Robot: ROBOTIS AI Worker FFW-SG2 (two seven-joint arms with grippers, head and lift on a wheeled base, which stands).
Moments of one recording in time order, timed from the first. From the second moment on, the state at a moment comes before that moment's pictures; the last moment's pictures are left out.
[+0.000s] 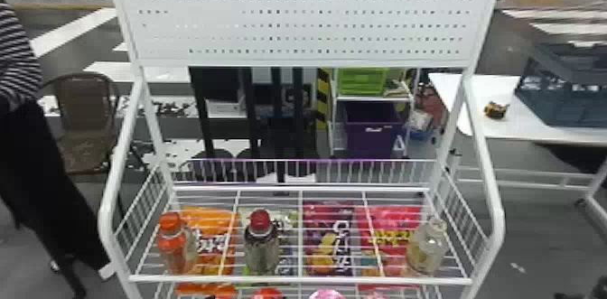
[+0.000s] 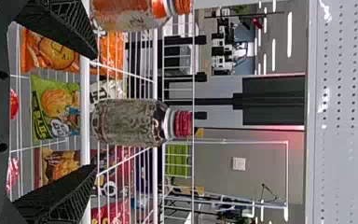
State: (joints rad) left arm 0.42 0.22 -0.43 -1.82 0.07 -0.08 0.45; right arm 1.05 0.00 -0.12 -2.43 -0.12 -0.20 0.19
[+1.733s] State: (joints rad) left arm 0.00 0.13 -0.46 -1.41 0.13 -0.06 0.47; right arm 1.04 -0.01 -0.13 -2.40 -0.13 -0.21 0.19
